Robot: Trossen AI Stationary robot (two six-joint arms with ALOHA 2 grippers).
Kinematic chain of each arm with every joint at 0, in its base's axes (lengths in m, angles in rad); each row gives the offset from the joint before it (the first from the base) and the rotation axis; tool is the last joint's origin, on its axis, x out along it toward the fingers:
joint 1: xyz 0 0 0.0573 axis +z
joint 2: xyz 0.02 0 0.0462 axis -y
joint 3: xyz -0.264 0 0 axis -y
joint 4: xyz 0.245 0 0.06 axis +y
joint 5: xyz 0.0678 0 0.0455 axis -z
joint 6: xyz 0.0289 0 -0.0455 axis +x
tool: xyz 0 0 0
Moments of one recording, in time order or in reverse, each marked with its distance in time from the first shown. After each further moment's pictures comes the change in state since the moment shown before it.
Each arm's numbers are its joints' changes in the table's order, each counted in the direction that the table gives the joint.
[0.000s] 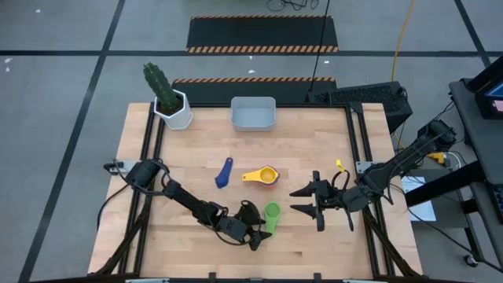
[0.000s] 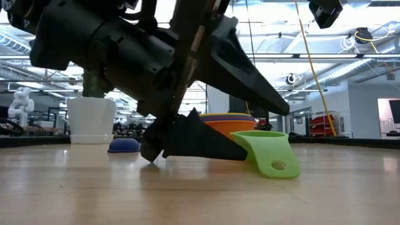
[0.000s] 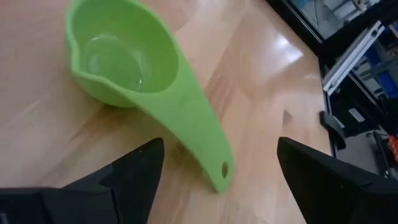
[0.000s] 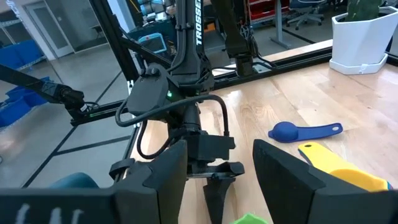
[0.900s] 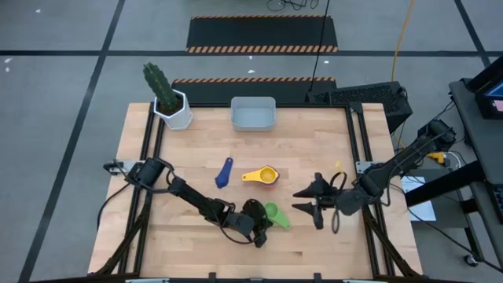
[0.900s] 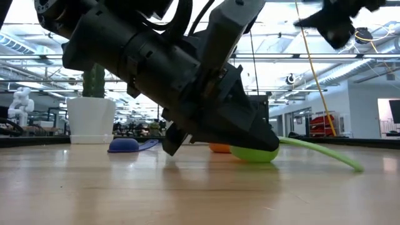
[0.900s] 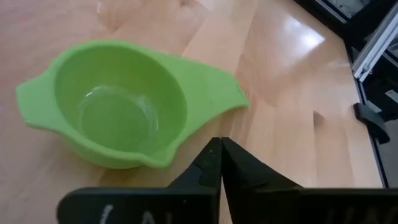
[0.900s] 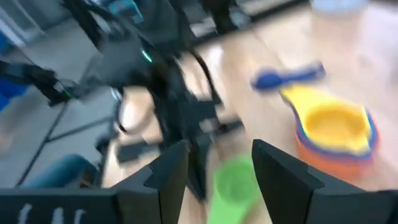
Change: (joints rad) left arm 0.052 -0.016 0.077 0.089 0.031 0.171; right arm 0.000 0.000 0.000 0.231 -0.013 0.244
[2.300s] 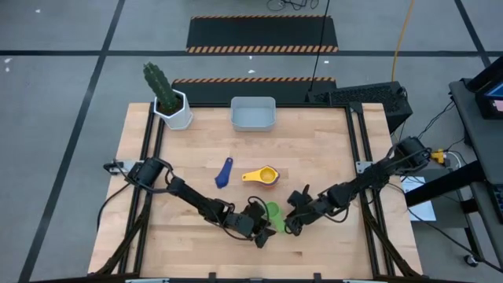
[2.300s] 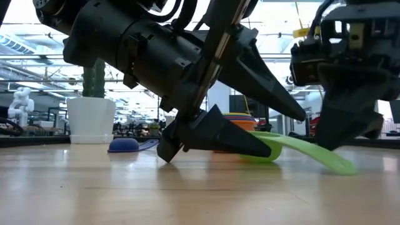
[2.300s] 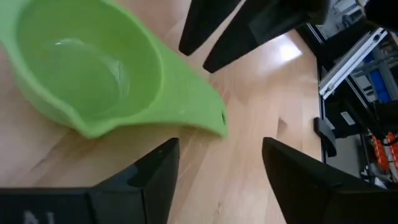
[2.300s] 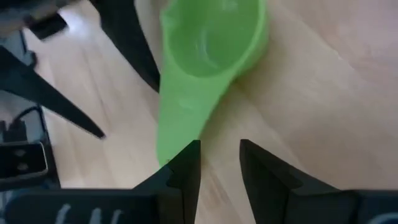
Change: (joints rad) left arm -0.006 0.006 0.003 -0.017 0.073 -0.215; right arm -0.117 -0.504 0.042 -0.070 -0.437 0.502
